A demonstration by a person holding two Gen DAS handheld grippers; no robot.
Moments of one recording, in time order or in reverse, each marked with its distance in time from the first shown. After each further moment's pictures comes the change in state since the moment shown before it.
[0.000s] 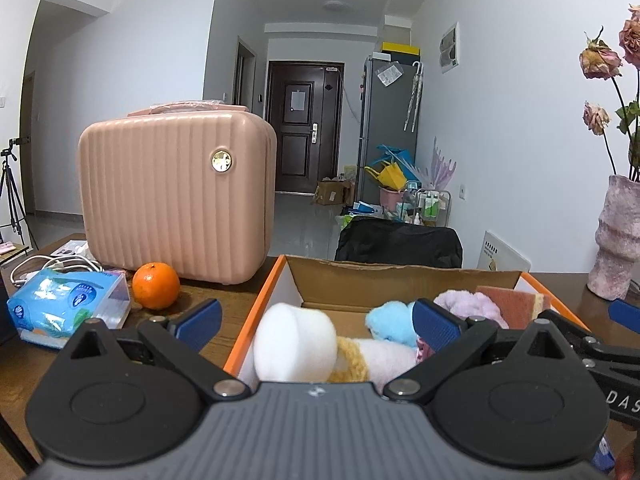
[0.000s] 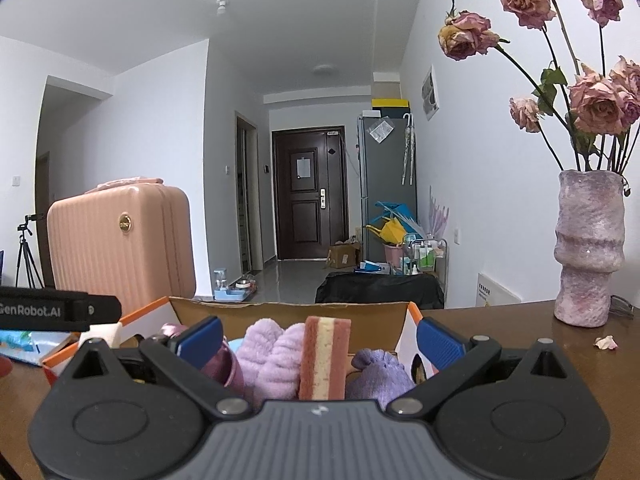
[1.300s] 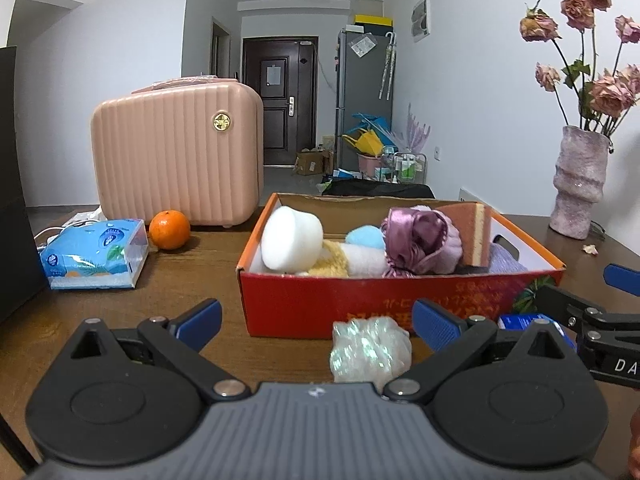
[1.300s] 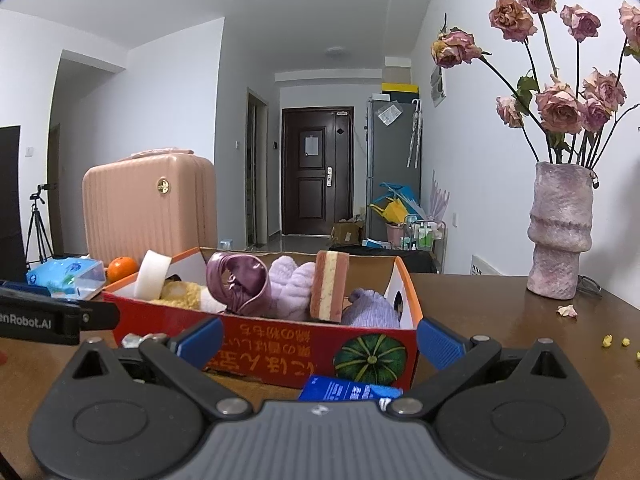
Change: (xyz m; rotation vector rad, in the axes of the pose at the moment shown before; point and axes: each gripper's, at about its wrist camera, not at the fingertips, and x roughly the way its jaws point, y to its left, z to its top) left arm -0.085 0.007 -0.046 0.062 0.089 -0.056; right arm -0.100 0.006 -0.026 -0.052 0.074 0.009
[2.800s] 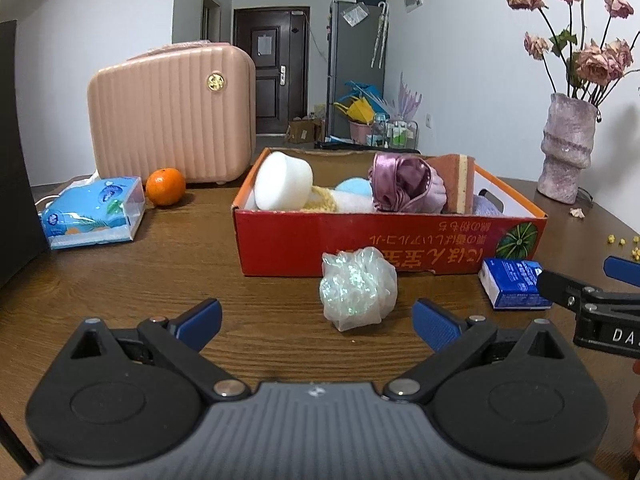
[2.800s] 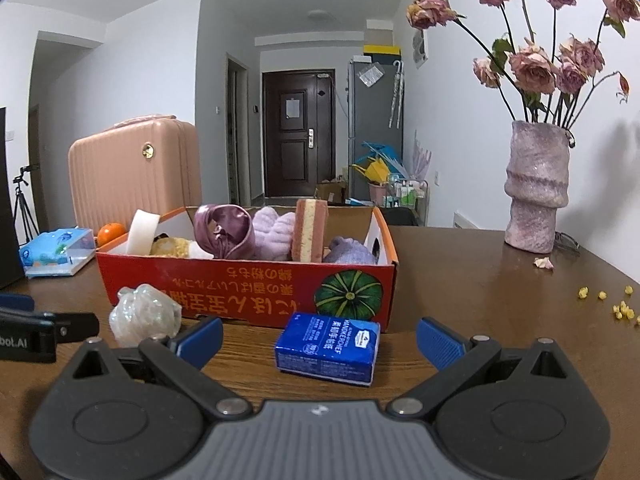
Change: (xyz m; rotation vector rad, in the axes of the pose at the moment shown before) left arm -0.022 -0.001 -0.027 0.007 0.098 -0.026; right arm -0.016 -0.008 -0.011 0.039 0.130 -0.055
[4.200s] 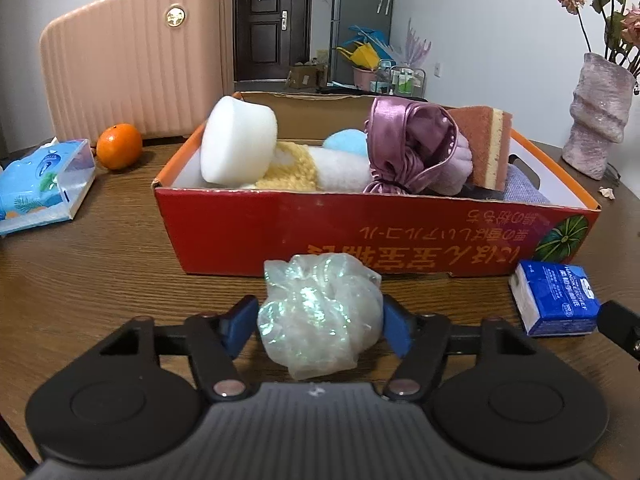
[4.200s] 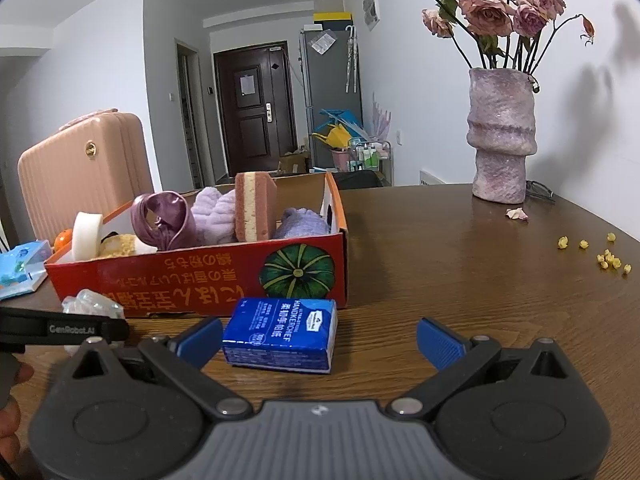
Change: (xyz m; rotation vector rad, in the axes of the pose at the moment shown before) left arm 0.099 -0.022 0.022 -0.015 0.191 0.006; right arm 0.026 -0.026 0.000 0.123 0.091 -0.084
